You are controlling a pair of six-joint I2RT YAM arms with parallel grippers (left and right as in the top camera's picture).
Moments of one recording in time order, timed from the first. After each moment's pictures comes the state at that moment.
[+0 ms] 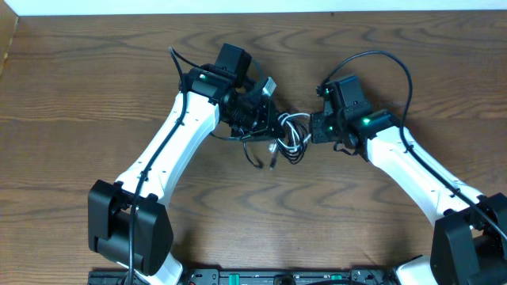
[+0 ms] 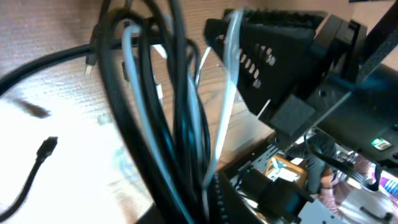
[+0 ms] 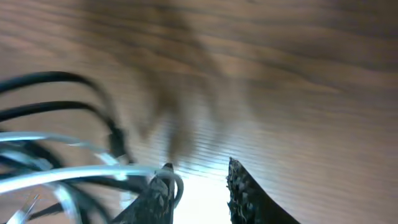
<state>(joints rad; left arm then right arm) -0.39 1.76 1.49 -1.05 0.72 -0.40 0.40 1.63 1.08 -0.51 -0.09 0.35</state>
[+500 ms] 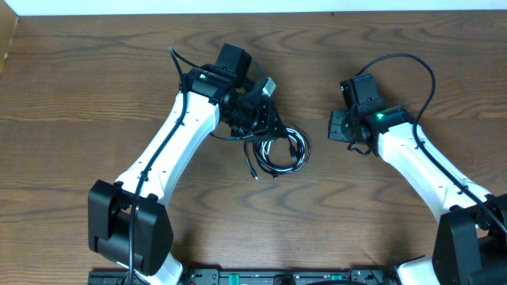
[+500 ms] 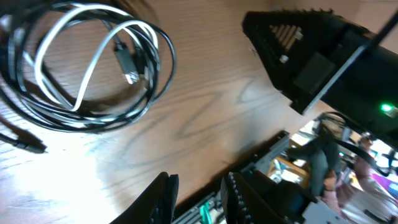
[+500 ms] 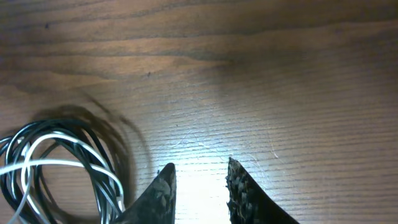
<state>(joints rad) -0.39 1.76 1.49 -1.05 0.70 -0.40 0.32 1.63 1.08 -0.60 0.03 0.48</state>
